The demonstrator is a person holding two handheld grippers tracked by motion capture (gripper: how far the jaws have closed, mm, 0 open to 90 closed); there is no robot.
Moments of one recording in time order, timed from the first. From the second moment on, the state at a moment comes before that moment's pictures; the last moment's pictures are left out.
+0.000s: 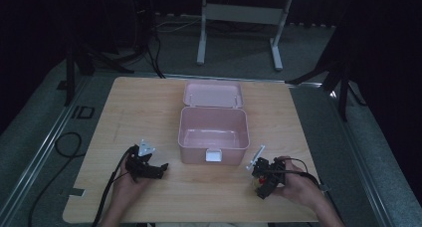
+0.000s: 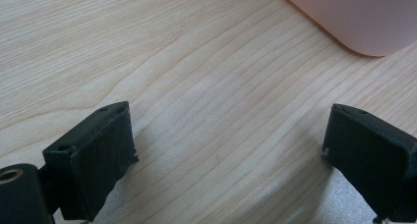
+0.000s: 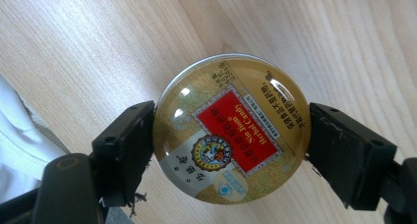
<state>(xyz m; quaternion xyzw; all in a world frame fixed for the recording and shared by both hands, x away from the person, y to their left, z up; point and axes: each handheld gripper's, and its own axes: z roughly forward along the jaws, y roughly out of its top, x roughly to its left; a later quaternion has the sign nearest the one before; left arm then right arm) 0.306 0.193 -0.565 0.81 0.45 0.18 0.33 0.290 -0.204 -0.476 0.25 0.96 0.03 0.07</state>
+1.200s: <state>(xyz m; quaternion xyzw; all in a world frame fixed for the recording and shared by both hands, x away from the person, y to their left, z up) 0.306 0.193 -0.565 0.81 0.45 0.18 0.33 0.318 -0.212 -0.422 0.26 0.96 0.04 0.10</state>
